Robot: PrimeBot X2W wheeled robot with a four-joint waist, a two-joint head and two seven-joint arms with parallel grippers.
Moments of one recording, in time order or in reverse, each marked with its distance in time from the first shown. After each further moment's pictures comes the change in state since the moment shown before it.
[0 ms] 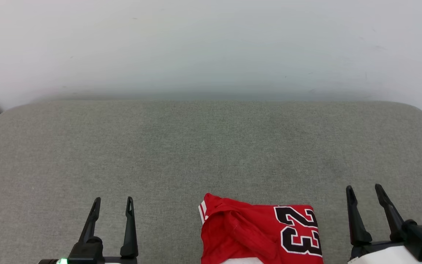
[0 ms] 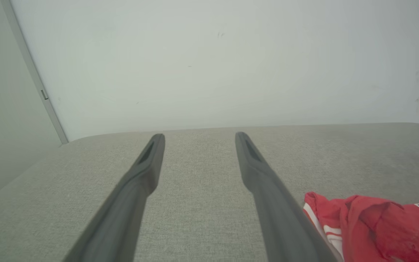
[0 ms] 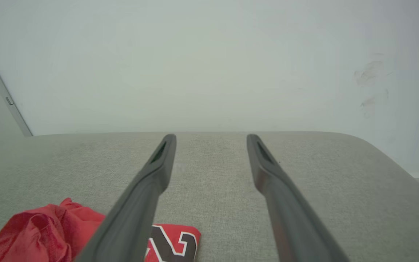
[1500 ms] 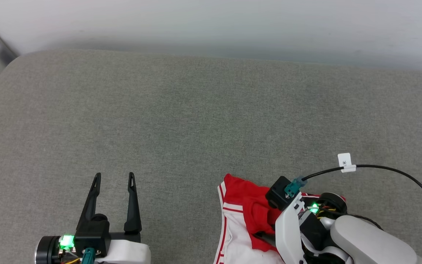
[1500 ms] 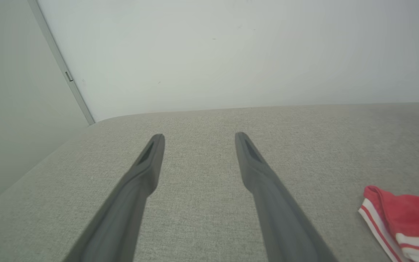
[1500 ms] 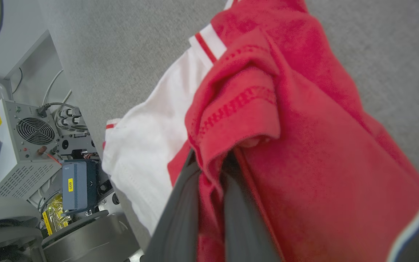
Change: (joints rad) left arm -0.109 0.017 -0.048 0.021 0.018 0.081 0.000; right arm -0.622 -0.388 1.041 0.166 0.716 0.000 0.779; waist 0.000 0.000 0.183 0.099
